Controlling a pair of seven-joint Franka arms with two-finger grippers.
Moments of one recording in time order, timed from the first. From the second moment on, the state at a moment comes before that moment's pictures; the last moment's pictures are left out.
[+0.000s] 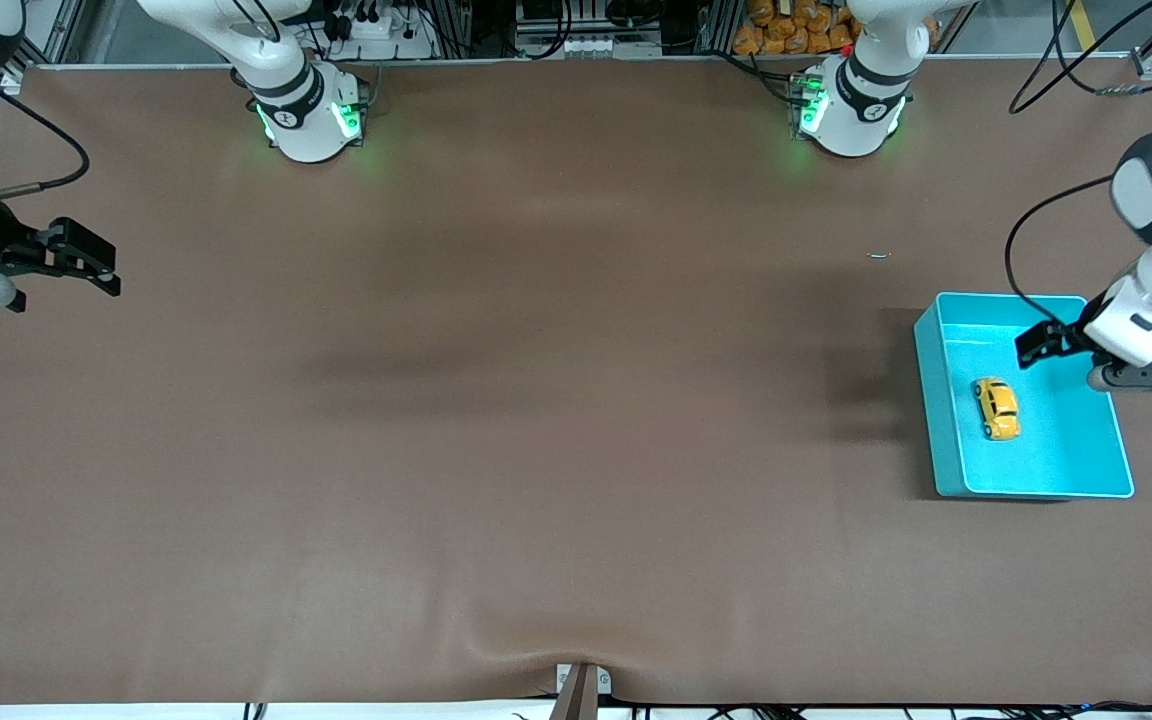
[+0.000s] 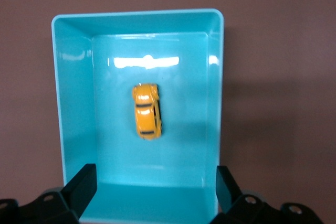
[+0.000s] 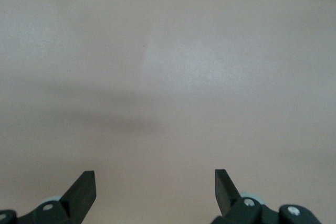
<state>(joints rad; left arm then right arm) 0.28 0.07 -0.15 -1.99 0.11 2.08 0.13 0.09 0.04 -0.06 -1.53 -0.02 1.59 -0.17</state>
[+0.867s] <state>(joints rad) 0.05 -0.01 -0.12 -1.74 0.03 1.70 0.00 0.09 0.03 -0.08 -1.53 -0.02 1.59 -0.13</state>
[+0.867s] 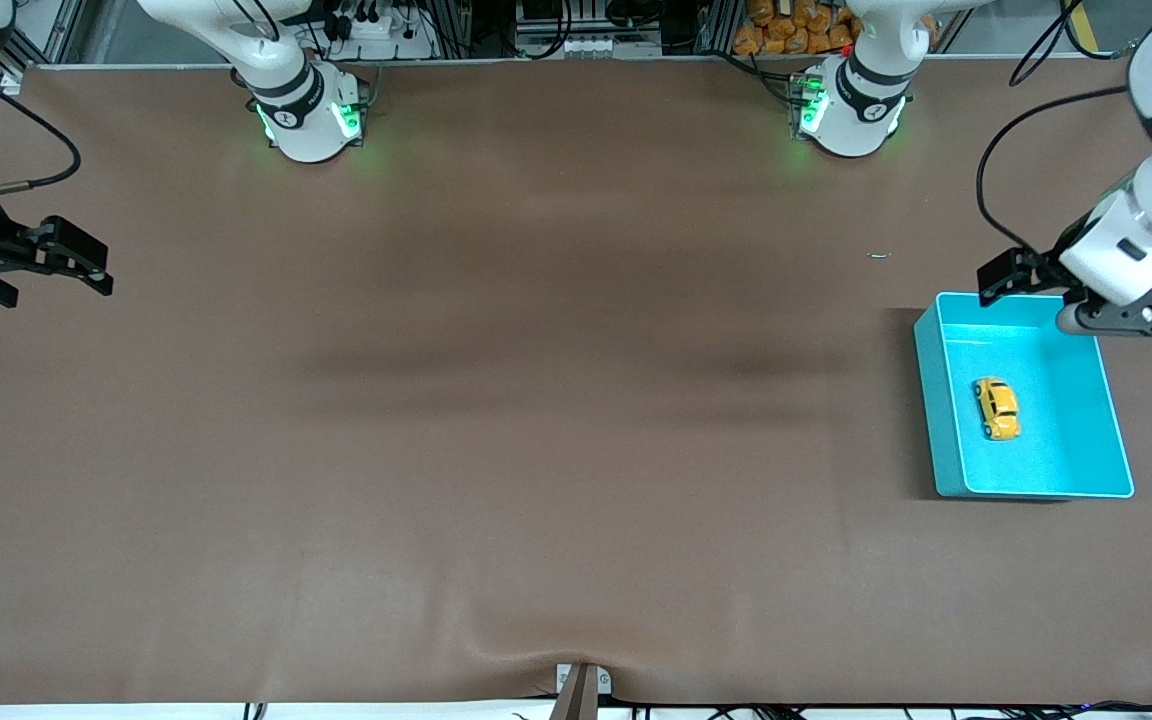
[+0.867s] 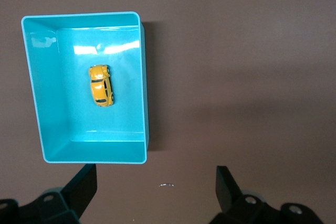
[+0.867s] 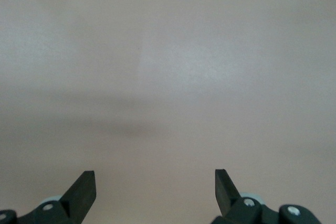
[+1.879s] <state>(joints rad) 0.00 -0.05 -0.10 -1.66 0.00 1.60 0.00 0.06 -0.04 -0.08 -1.52 0.00 1.46 -0.11</state>
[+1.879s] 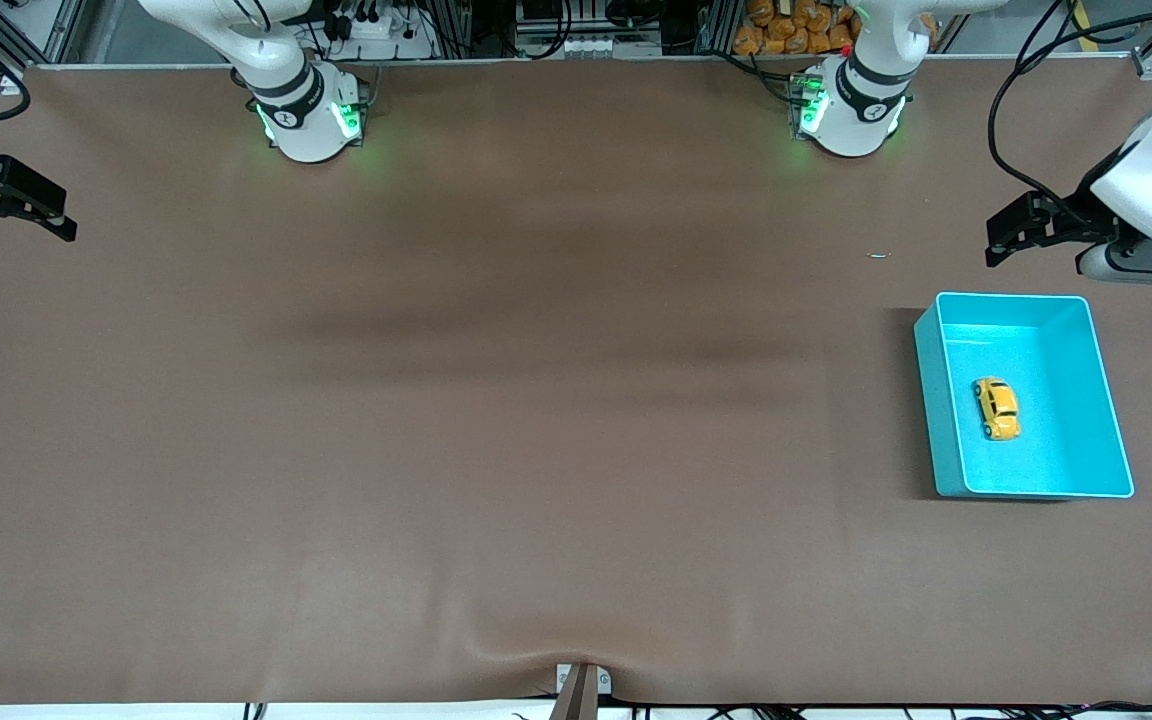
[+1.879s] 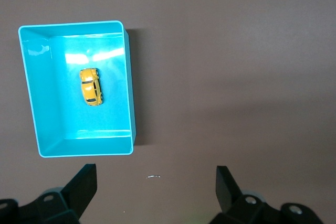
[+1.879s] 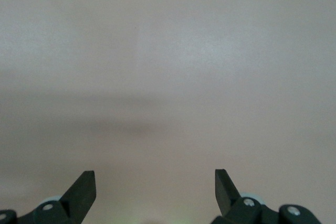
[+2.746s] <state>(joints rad) -0.06 -0.05 -0.03 -1.65 0.00 1.60 0.00 0.05 -0.04 -0.08 -1.54 0.00 1.46 -0.11</state>
